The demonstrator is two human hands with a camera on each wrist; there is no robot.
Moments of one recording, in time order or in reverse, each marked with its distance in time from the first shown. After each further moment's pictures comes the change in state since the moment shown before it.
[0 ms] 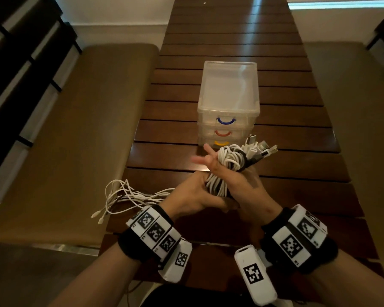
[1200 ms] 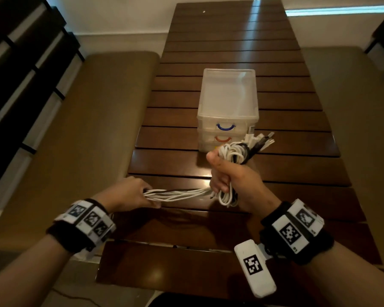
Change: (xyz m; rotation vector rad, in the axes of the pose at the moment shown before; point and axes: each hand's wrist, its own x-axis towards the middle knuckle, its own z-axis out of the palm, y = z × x) left_hand -0.042 -0.031 -0.127 1.040 -0.075 -0.520; right_hand 0.028 0.008 -0.005 0.353 -0.139 0.019
